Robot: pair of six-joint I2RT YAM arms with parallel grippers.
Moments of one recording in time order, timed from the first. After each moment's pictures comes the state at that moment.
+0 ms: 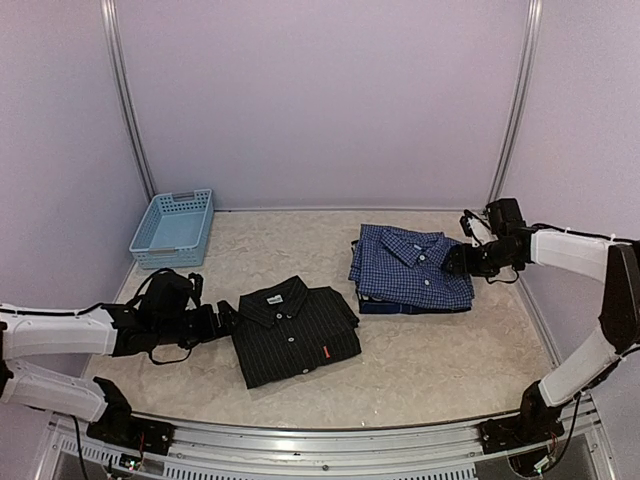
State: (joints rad) left arm -0.64 1.13 0.42 -0.03 -0.06 -0.80; right arm 0.13 1.51 0.96 -0.35 -0.24 0.12
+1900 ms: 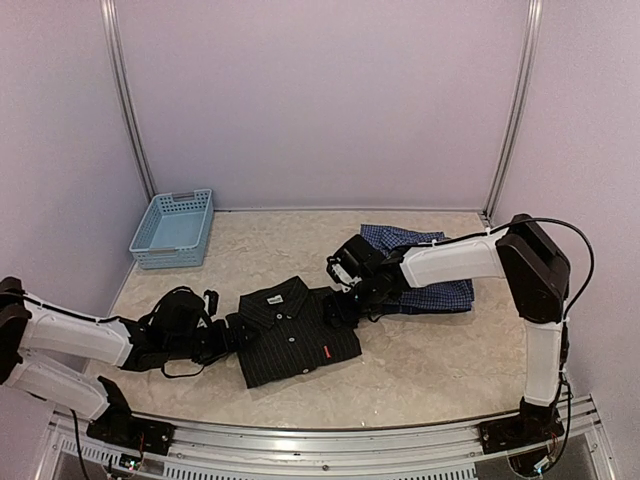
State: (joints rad) left arm -0.75 1.26 0.31 0.26 0.03 -0.95; right arm 0.85 2.02 1.37 -0.39 -0.03 0.40
